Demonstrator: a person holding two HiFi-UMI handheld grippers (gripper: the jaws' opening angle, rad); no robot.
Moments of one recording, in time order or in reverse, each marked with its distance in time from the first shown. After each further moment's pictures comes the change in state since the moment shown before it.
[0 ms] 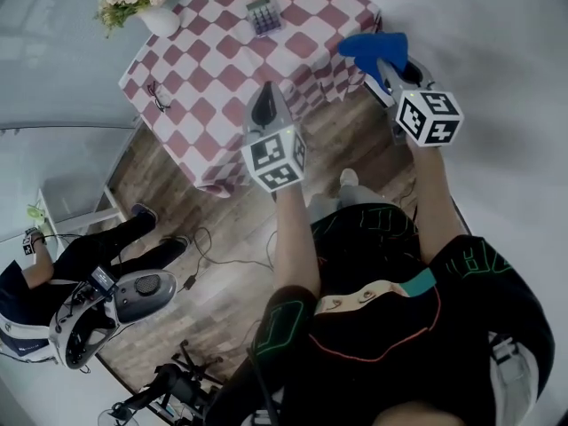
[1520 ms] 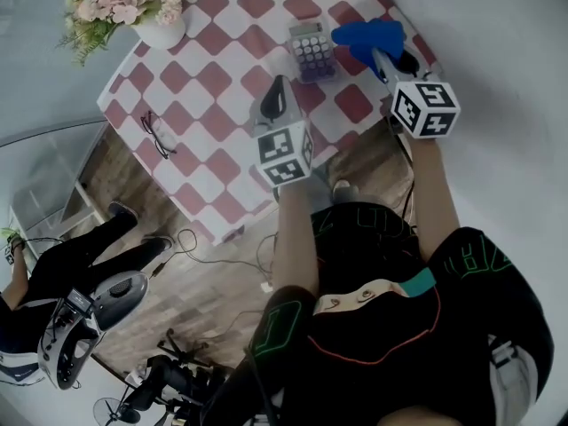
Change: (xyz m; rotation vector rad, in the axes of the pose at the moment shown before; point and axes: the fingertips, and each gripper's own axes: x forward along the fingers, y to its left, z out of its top) left arm 0.221 0.136 -0.035 -0.158 0.159 -0.010; right arm 0.299 0.024 0.003 -0.126 0.186 0.050
